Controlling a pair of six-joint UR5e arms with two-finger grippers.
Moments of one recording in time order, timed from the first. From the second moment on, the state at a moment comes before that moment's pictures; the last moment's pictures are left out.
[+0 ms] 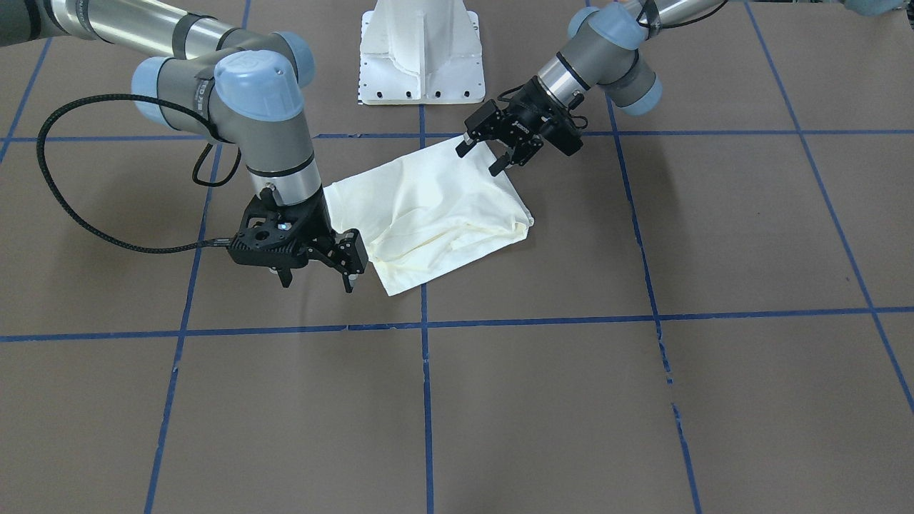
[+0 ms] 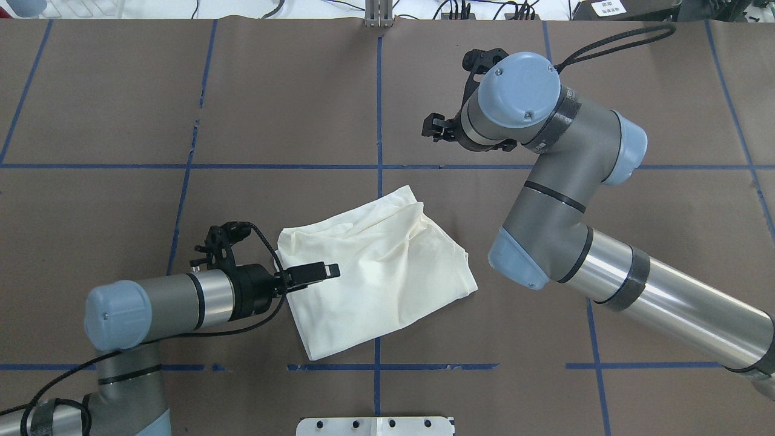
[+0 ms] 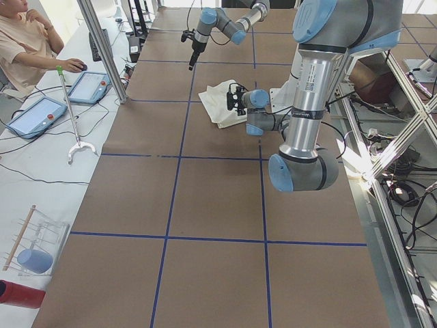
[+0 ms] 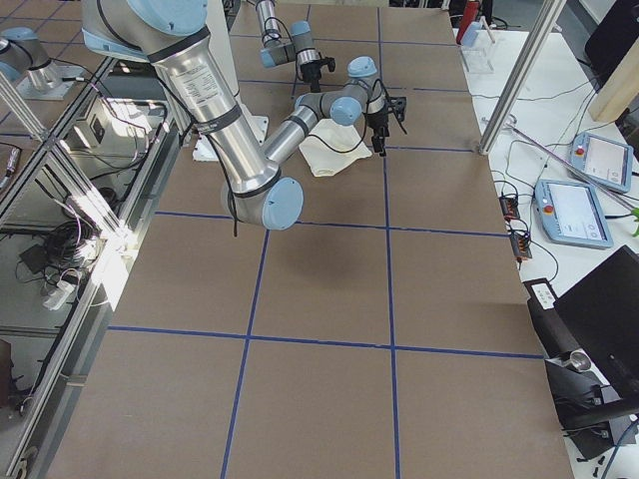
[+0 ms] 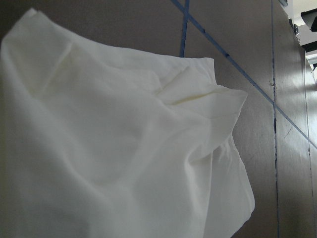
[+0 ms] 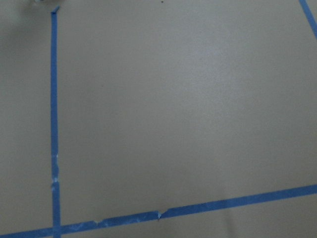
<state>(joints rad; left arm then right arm) -0.36 -1.84 -1.71 -2.75 -1.61 -1.57 0.66 -0.93 1.67 -1.44 1.71 1.33</state>
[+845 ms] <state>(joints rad) -0.62 -1.78 -1.71 -2.75 -1.89 -1.36 0.43 -0.93 1.59 -1.27 1.50 1.62</state>
